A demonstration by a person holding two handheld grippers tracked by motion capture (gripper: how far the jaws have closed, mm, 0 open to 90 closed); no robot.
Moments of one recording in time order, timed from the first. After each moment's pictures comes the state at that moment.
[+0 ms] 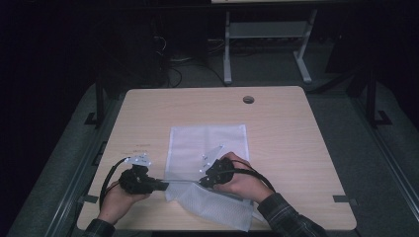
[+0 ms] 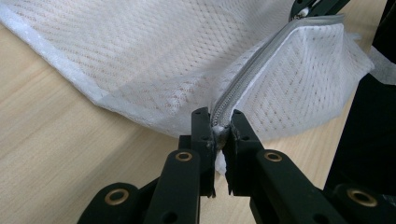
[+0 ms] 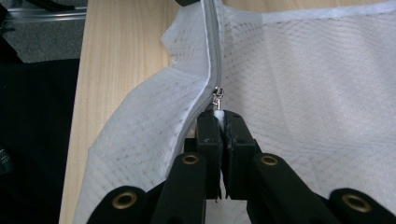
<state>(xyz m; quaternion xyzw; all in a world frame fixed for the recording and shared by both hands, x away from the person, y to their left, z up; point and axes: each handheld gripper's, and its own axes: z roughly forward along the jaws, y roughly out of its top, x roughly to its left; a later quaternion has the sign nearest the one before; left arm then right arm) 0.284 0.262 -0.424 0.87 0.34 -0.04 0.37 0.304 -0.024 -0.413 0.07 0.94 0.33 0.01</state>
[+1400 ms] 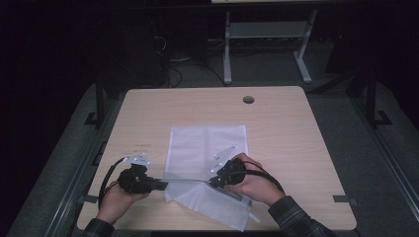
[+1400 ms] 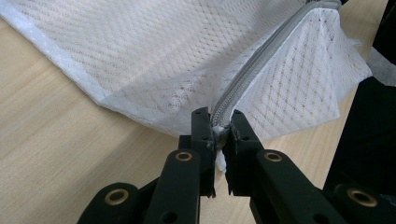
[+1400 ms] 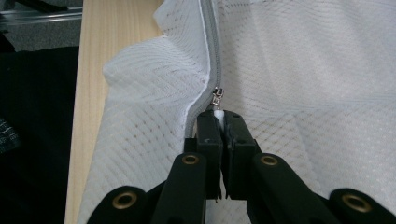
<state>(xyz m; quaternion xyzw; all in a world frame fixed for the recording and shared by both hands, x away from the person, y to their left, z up) 0.285 0.264 -0.424 0.86 0.35 -0.04 0.37 0.298 -0.052 -0.411 0.09 0.94 0.33 0.02</state>
